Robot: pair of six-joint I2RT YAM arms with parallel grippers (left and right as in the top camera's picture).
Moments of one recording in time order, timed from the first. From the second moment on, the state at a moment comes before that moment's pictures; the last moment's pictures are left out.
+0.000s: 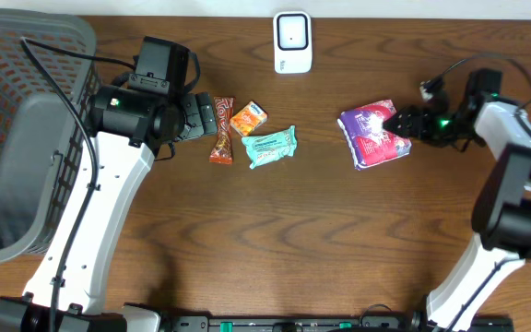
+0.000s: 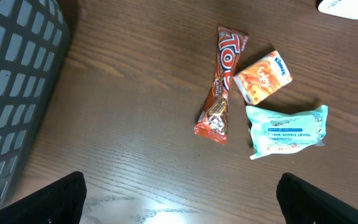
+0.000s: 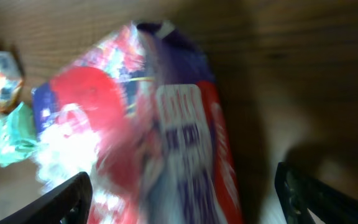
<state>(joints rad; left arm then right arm) -0.25 1.52 1.56 -1.16 -0.13 -0.45 -0.26 2.11 1.42 -0.69 -0.69 -0.16</state>
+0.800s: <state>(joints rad) -0.25 1.52 1.56 -1.16 -0.13 -0.45 -0.17 1.89 1.46 -0.76 -0.26 0.07</state>
